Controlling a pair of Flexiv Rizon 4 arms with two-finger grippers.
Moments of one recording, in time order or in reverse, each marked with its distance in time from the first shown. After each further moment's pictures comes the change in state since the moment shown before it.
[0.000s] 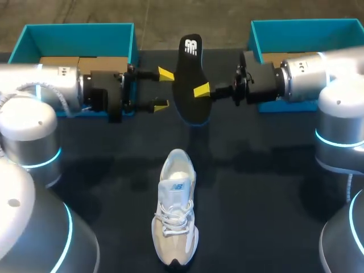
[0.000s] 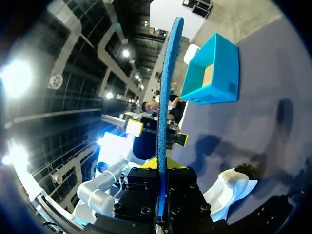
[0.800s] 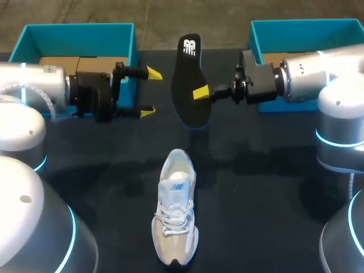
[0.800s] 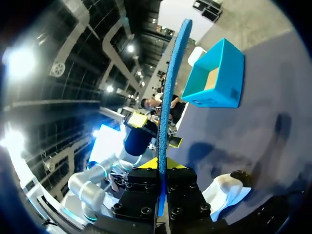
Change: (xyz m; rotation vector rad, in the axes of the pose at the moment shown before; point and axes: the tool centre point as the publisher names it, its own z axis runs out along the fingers) left arm 0.013 0.002 -0.027 -0.105 0.096 -0.189; right arm -0.002 -0.001 0.002 0.011 -0.026 -0.128
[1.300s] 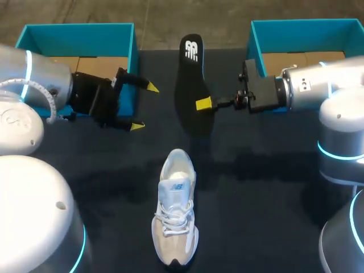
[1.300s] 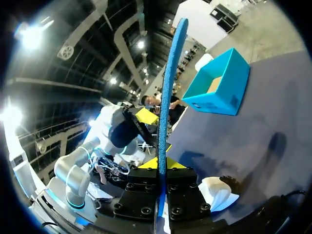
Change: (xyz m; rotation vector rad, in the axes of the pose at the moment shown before) left arm 0.031 -0.012 -0.015 -0.138 0.289 -0.199; right arm -0.016 -0.021 -0.002 -0.017 -0.021 -0.147
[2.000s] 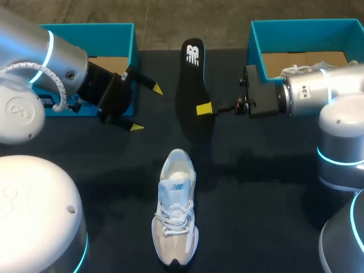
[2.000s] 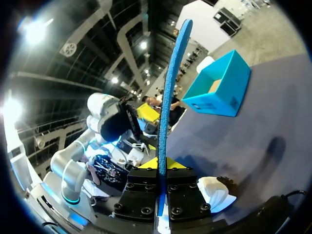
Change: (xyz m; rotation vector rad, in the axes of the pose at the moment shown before) left arm 0.005 -0.003 0.000 -0.085 0.190 -0.108; right arm -0.008 -0.009 0.001 -0.011 0.004 -0.052
